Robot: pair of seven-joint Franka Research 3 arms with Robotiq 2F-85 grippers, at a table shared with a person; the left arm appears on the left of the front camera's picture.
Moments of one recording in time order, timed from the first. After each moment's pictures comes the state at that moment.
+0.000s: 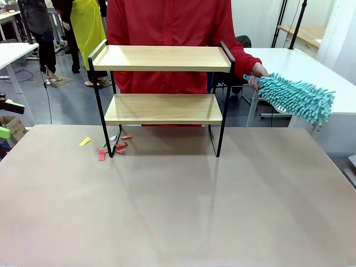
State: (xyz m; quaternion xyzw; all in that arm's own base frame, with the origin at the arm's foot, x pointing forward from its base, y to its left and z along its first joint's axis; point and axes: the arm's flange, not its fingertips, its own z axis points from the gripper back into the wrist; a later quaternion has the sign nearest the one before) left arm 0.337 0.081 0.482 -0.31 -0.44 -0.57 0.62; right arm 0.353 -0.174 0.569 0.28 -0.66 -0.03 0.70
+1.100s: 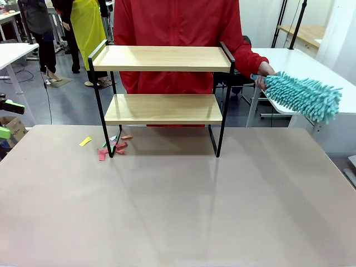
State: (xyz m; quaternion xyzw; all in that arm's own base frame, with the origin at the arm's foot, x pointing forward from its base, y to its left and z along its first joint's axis) left arm 0.337 0.081 0.482 -0.31 -0.44 -0.57 0.62; right arm 0.352 -0.237 0.598 0.33 -0.68 -0.12 0.65
